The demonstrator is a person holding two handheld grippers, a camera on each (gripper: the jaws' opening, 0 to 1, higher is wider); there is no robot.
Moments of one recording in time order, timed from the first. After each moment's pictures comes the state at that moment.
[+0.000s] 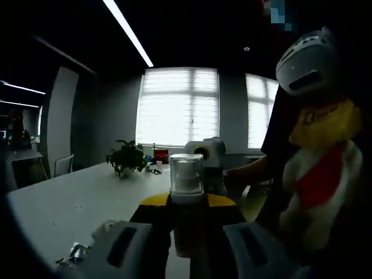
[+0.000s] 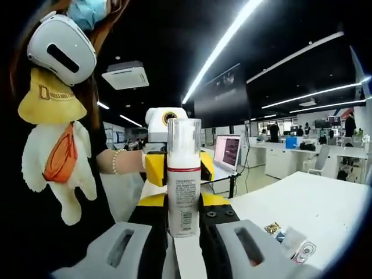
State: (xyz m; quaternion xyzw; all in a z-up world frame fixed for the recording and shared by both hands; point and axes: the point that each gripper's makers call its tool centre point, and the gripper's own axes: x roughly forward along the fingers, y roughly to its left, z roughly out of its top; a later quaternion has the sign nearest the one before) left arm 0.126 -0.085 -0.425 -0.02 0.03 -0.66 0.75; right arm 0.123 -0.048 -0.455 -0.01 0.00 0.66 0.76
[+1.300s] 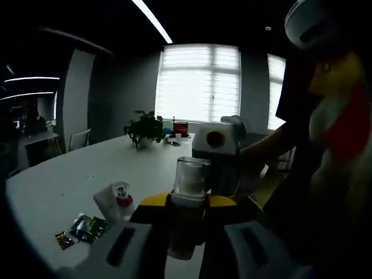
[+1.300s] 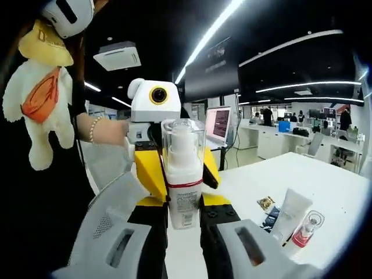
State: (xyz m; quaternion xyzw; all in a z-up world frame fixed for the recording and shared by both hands) left arm 0.159 -0.097 -0.524 0.03 0.11 -0.61 0.79; right arm 0.158 -0.052 -0.555 -0.06 0.06 0.63 0.77
